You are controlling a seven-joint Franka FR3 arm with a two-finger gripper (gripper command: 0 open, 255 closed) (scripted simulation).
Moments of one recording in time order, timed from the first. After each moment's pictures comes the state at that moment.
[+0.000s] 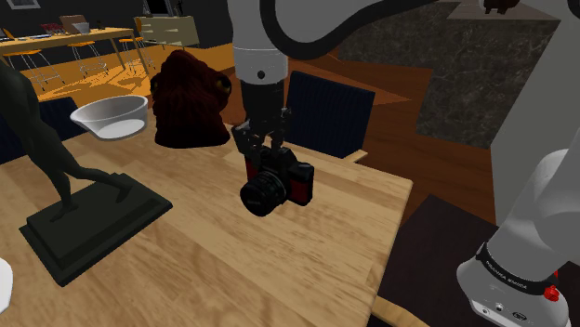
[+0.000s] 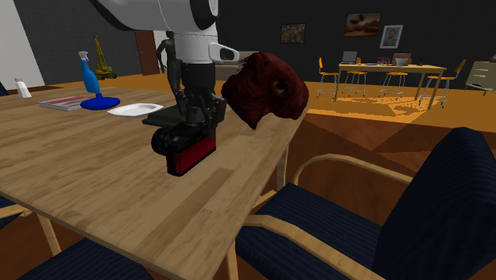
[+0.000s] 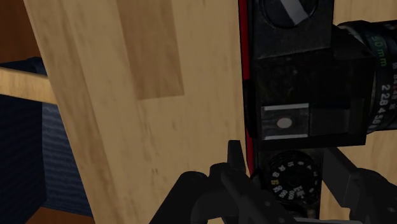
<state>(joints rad) 0.13 0.00 0.50 -1.83 0.05 1.87 0.48</state>
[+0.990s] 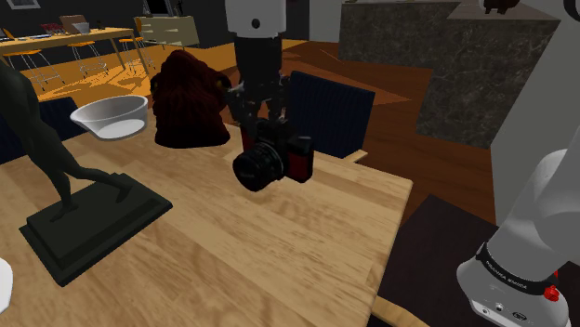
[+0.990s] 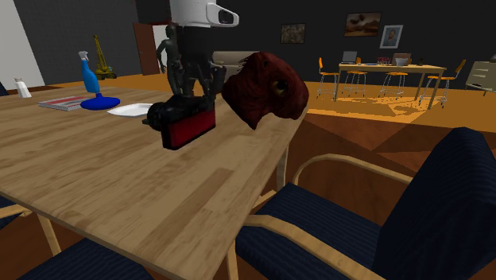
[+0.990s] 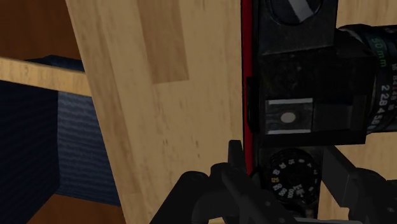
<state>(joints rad) 0.13 0.01 0.50 -1.65 0.04 1.70 0.49</state>
